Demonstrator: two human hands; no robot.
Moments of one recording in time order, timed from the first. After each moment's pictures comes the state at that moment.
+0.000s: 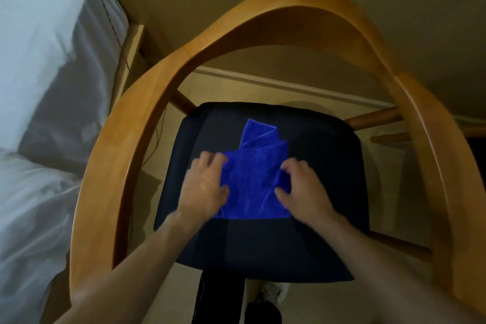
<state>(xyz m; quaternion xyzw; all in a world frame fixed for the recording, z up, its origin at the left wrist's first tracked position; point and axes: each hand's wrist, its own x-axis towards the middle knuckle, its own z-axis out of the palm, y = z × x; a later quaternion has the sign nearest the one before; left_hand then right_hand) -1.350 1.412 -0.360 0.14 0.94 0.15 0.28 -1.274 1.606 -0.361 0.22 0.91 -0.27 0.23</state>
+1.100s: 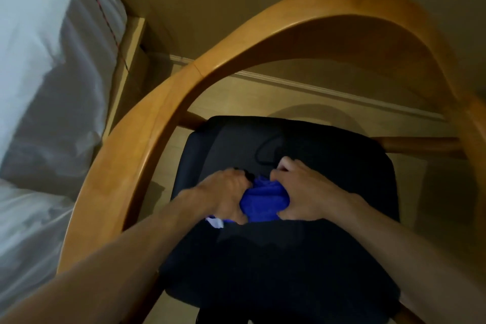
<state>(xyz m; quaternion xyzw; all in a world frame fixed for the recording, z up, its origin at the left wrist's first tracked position) -1.442 1.429 -0.396 0.39 0.80 0.04 0.46 -1.377 1.615 -0.377 -0.04 0.88 -0.19 0.43</state>
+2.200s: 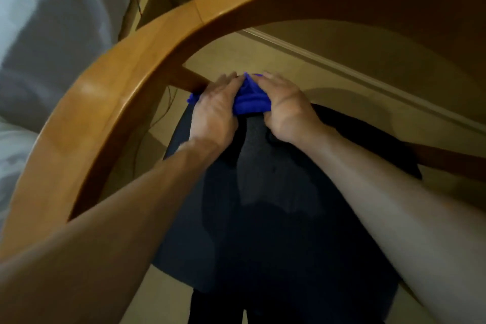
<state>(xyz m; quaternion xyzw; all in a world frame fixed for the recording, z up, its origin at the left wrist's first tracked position) -1.483 1.451 -0.436 0.10 0.96 0.23 0.15 -1.483 1.607 -0.452 -0.03 0.93 -0.31 0.19</state>
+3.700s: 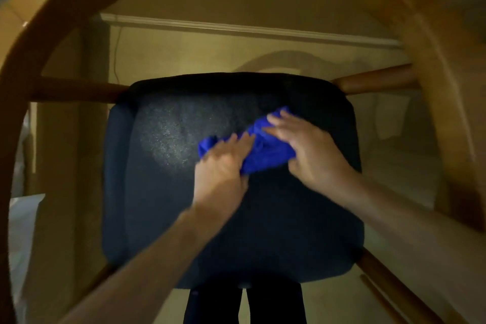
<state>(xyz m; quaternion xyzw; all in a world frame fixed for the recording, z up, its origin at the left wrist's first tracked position) -1.352 1.527 -0.422 0.27 0.92 0.22 0.19 -1.302 1.712 -0.413 0.07 0.93 -0.33 0.18</state>
